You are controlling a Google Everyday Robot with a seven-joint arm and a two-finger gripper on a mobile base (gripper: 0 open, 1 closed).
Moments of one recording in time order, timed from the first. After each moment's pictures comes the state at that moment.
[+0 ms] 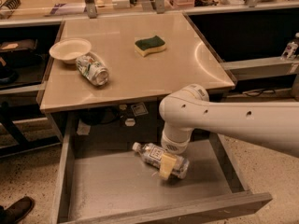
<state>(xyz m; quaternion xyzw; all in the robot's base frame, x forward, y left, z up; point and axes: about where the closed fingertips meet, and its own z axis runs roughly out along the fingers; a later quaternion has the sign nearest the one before) 0.492 -0.076 0.605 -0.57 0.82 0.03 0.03</state>
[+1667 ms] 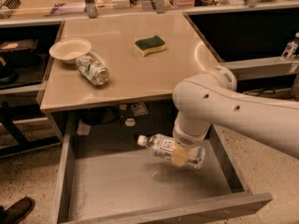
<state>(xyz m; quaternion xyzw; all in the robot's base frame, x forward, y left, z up) 0.470 -0.101 0.689 -0.55 0.83 -0.01 0.07</state>
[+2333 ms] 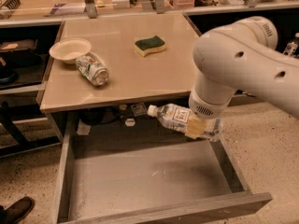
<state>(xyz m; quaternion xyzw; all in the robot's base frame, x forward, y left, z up) 0.490 -0.136 0.794 -0.53 0.84 -0.05 0.11</state>
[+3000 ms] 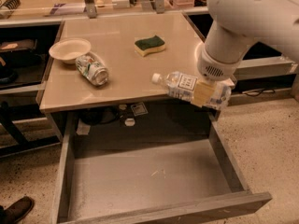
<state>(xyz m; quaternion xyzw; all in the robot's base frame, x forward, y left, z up) 0.538 -0.154 0.869 -0.53 0.84 -0.07 0.14</state>
